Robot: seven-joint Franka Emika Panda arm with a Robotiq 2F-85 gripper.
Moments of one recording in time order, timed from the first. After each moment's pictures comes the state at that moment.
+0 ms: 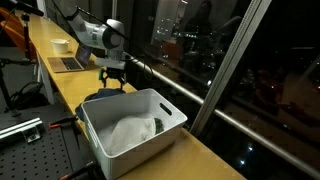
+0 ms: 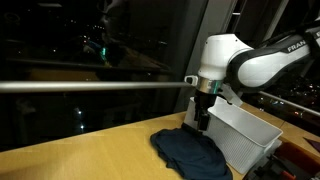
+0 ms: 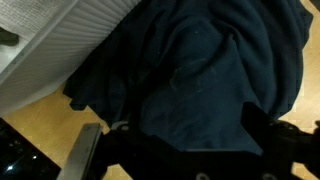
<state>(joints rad) 0.25 0.50 0.17 -1.93 -0.31 2.32 -0.28</state>
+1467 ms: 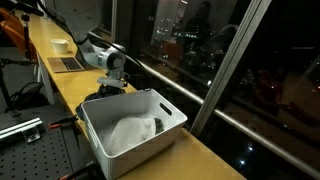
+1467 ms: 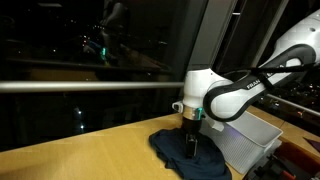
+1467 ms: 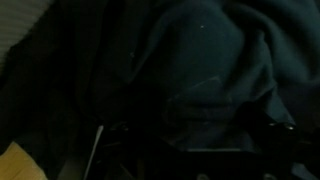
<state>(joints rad) 0.25 0.77 0.17 -1.78 -0.31 2.34 -0.28</state>
